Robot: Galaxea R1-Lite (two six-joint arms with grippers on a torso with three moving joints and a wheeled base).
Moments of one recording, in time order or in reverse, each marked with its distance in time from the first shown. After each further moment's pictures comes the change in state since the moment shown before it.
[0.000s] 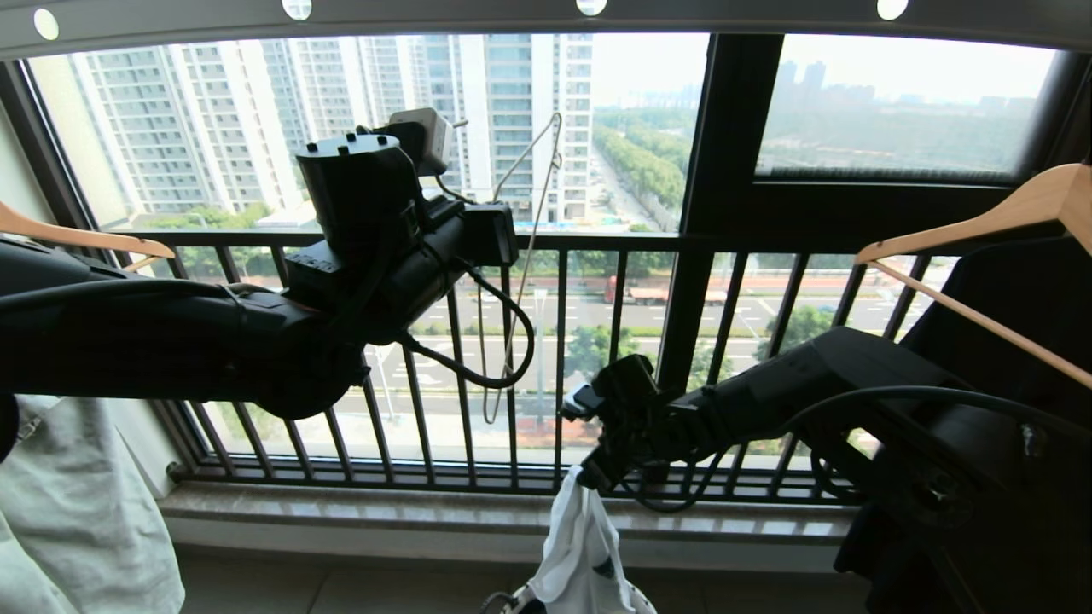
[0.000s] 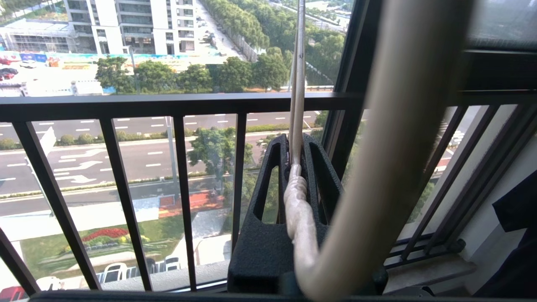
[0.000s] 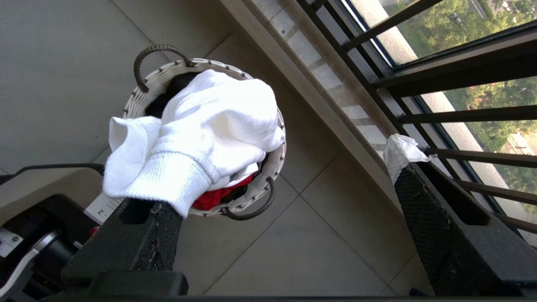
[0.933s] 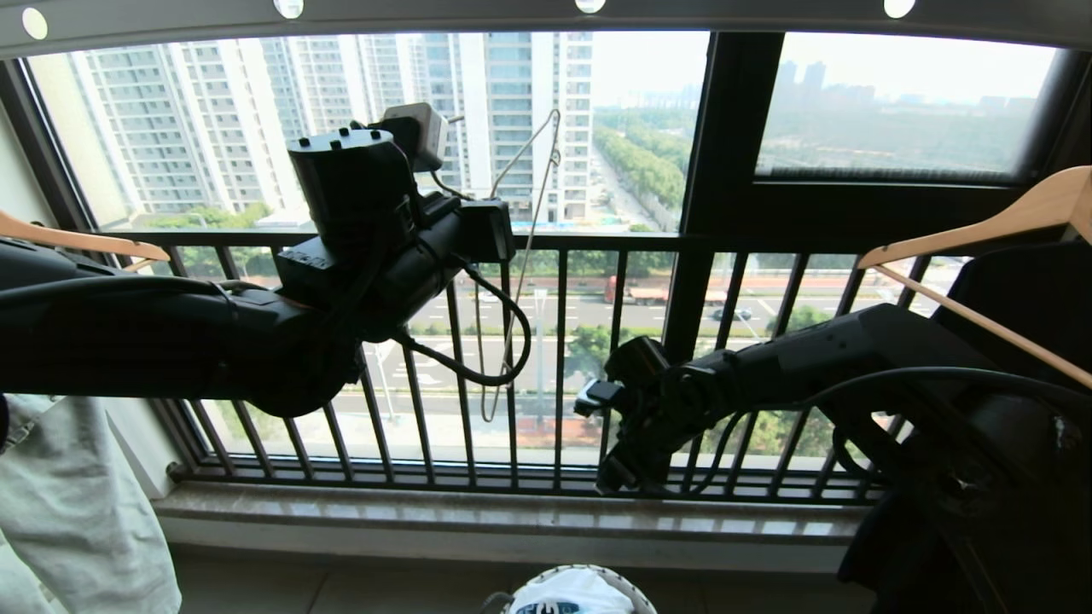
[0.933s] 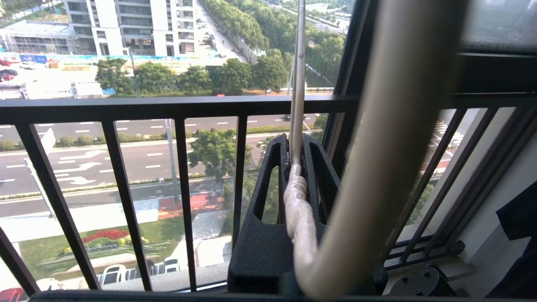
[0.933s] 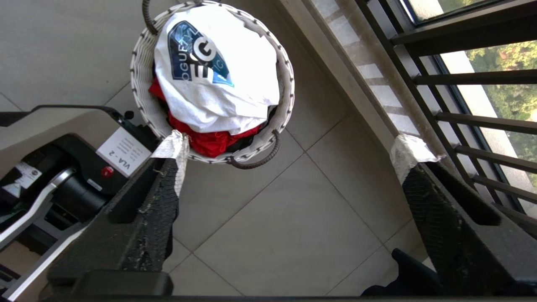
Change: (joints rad) left arm 0.005 -0.009 0.001 0.004 -0.001 -0.001; right arm -0.036 -0.042 -0.097 0.310 0.028 -0.053
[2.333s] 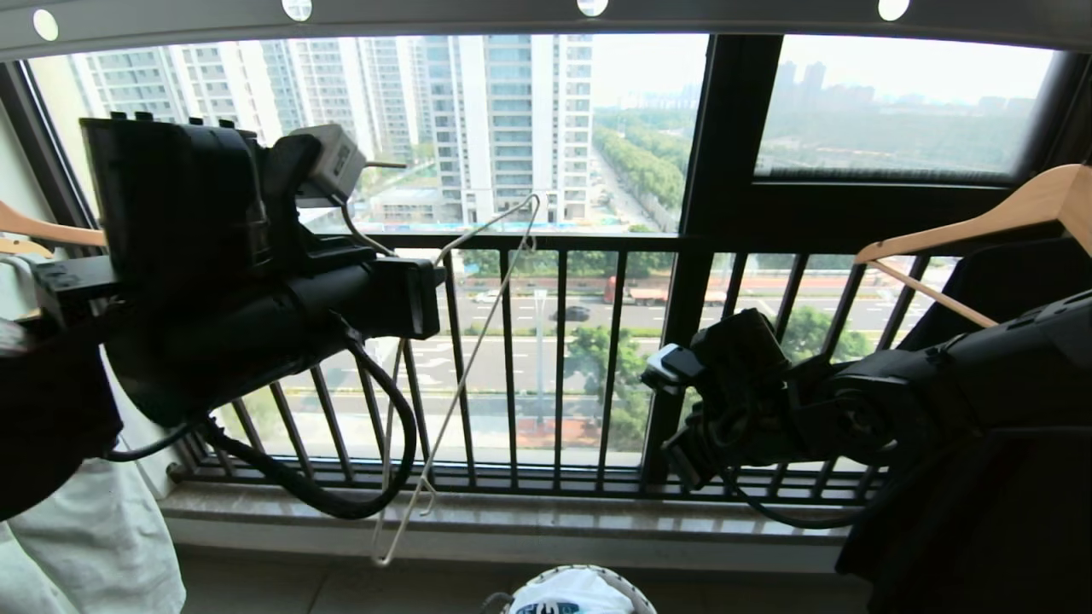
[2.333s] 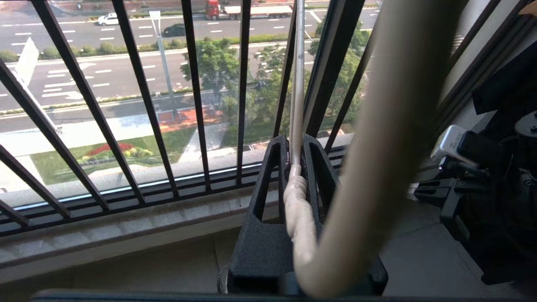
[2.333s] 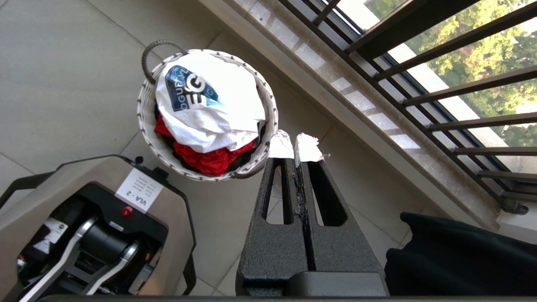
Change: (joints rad) left arm -0.030 -0.401 0.257 0.444 -0.016 -0.055; right arm 0.009 -0.482 0.575 -0.305 -0.068 0.158
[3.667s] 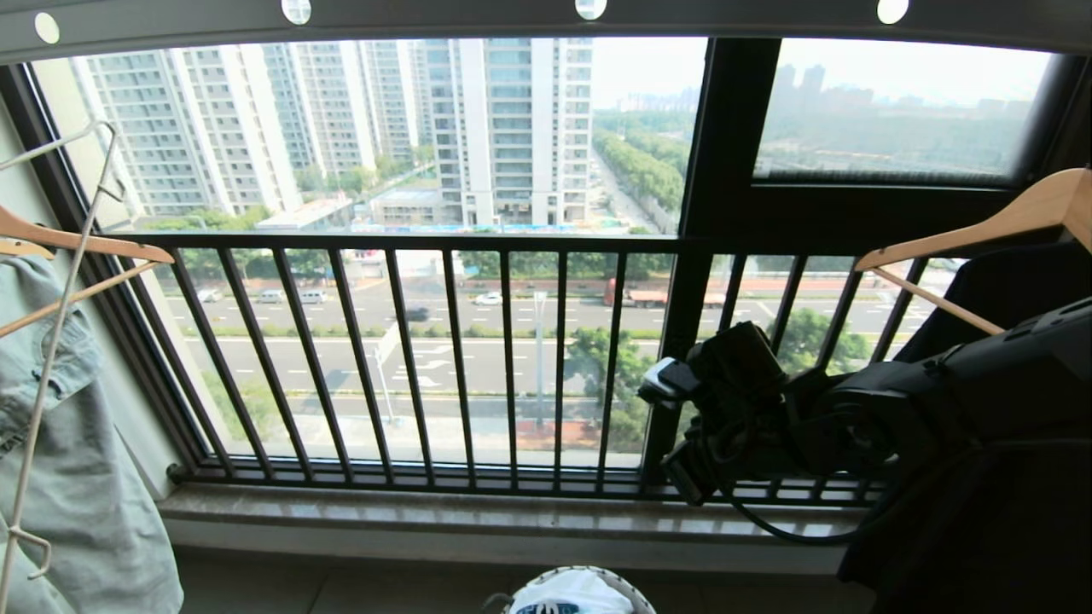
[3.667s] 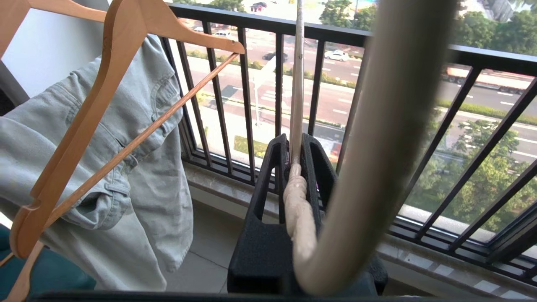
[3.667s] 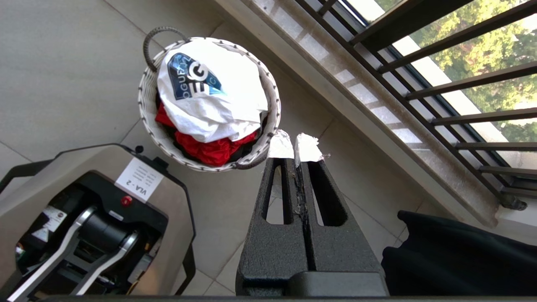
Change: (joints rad) left arm 0.469 -0.465 -0.061 0.472 0.276 0.119; right arm 0.019 -0.003 0.036 -0.003 -0.011 0.001
